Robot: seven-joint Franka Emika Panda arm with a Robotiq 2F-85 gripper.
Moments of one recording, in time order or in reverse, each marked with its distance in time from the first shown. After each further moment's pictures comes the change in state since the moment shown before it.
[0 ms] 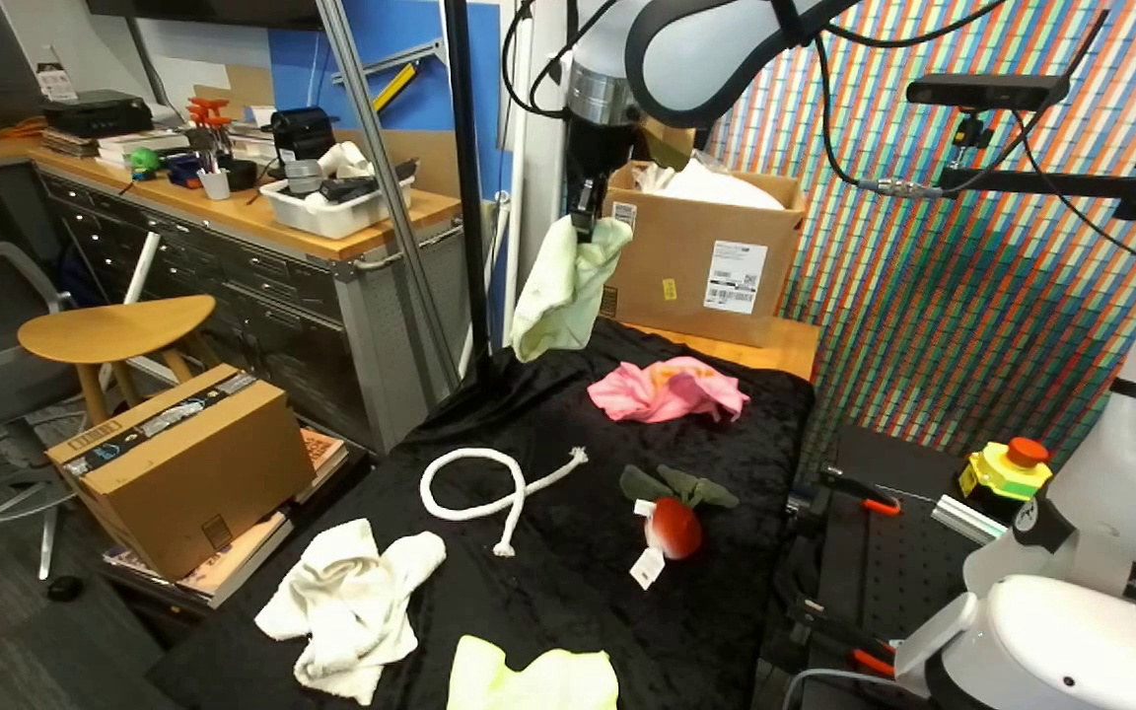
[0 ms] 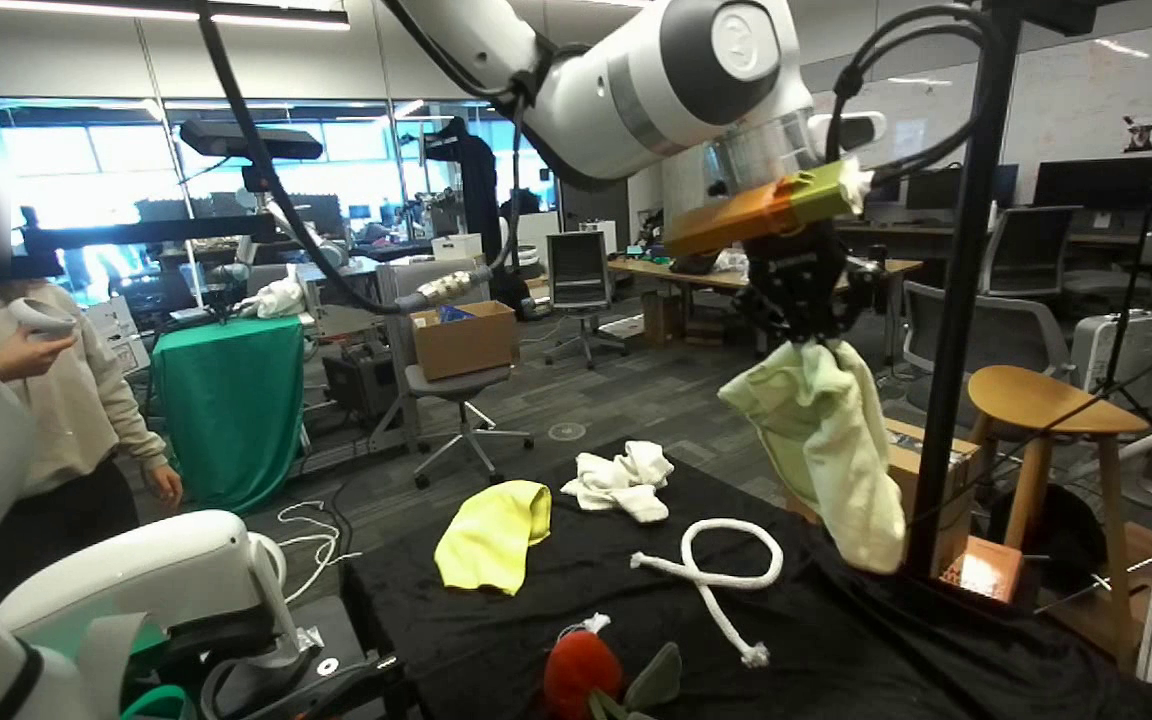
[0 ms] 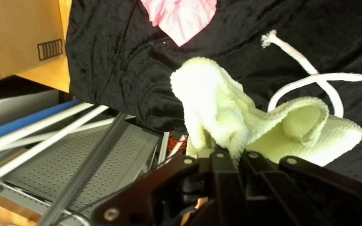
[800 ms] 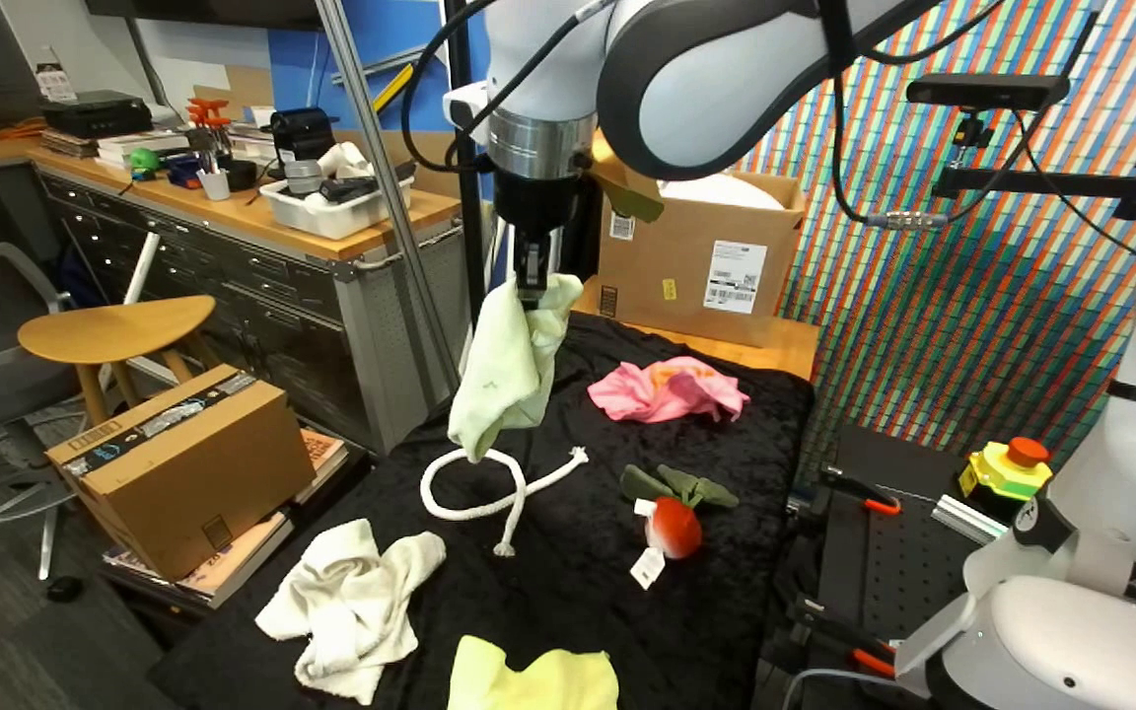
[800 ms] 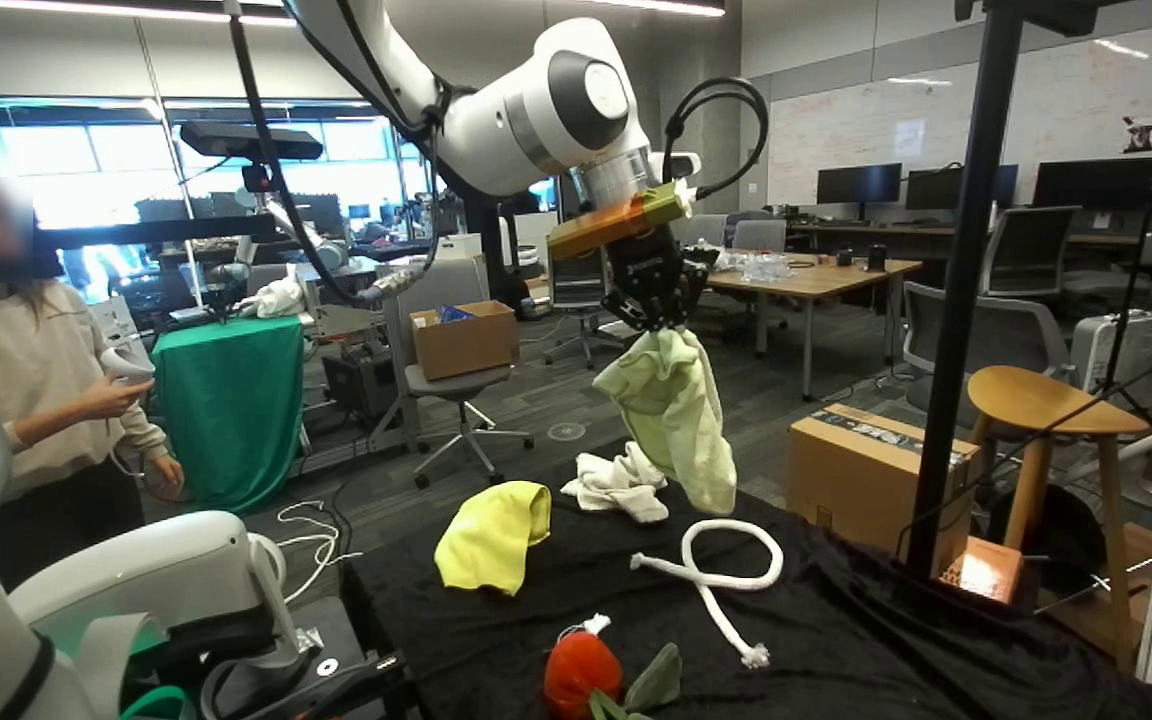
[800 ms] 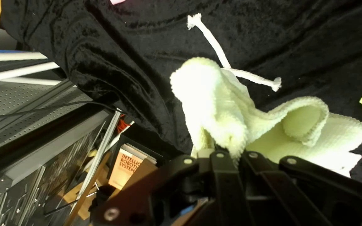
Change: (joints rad) arm 0.123 0.019 0.179 -0.002 -0.067 -0.065 0.055
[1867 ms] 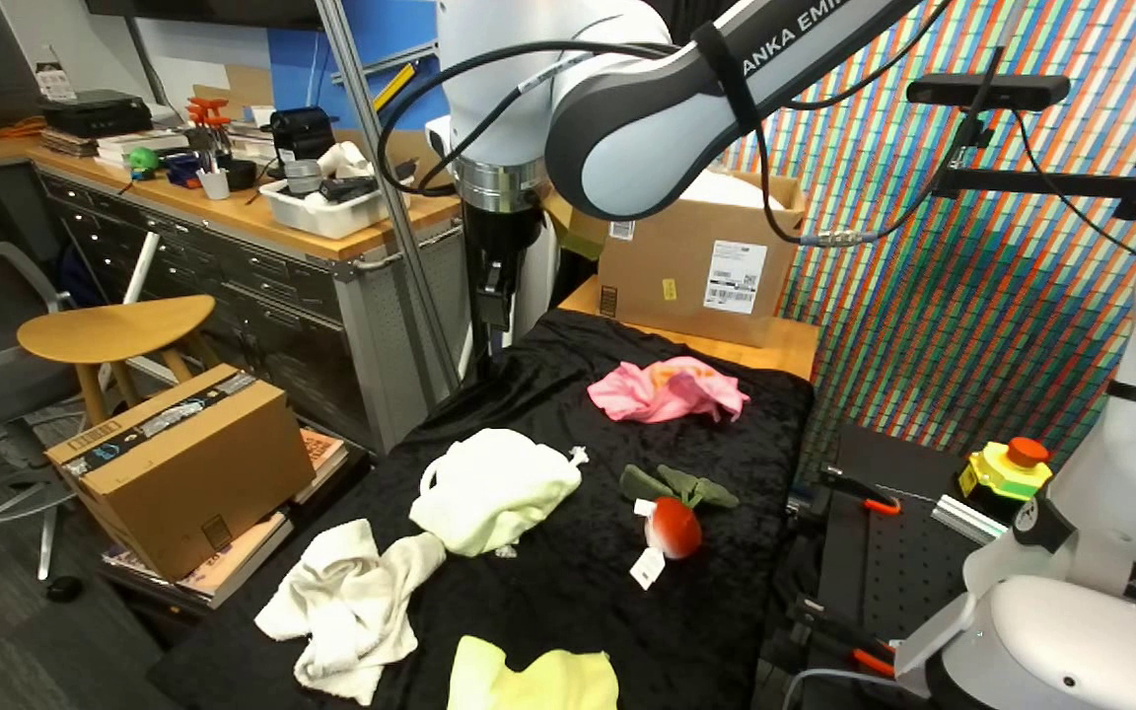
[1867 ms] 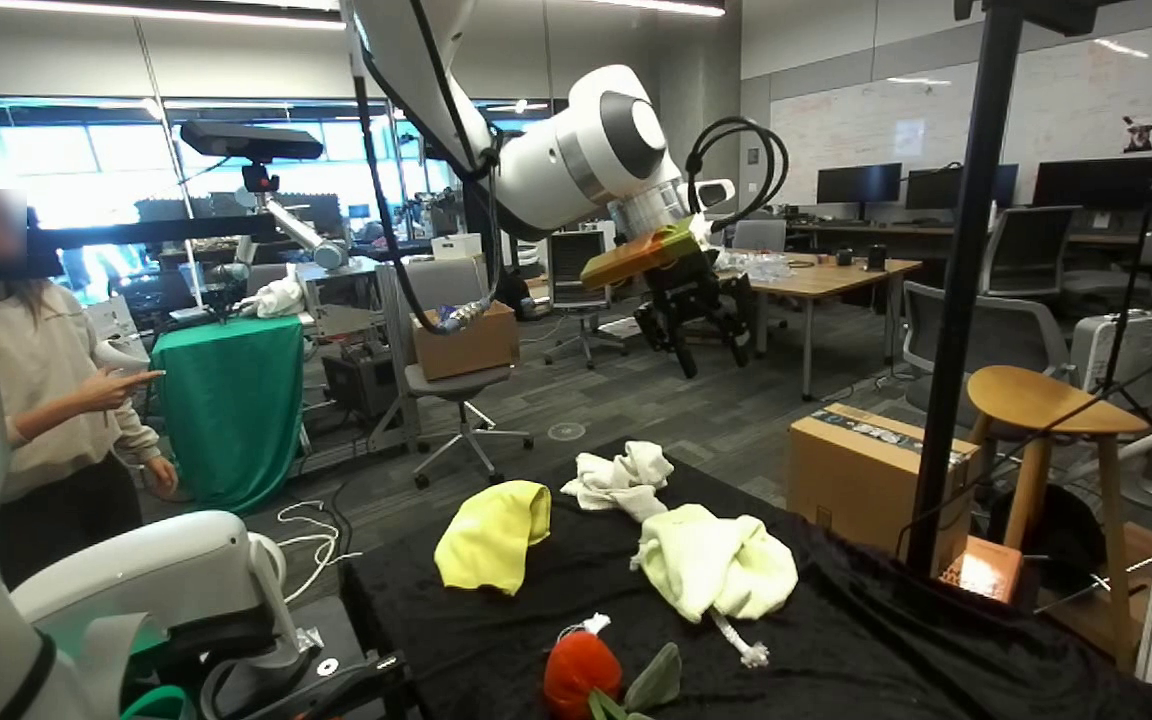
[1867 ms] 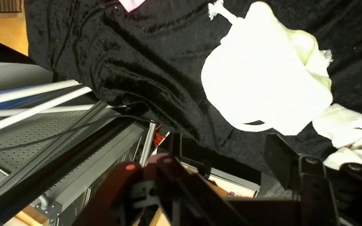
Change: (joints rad) arm 0.012 0.159 -0.036 0.126 -0.141 -0.002 0.265
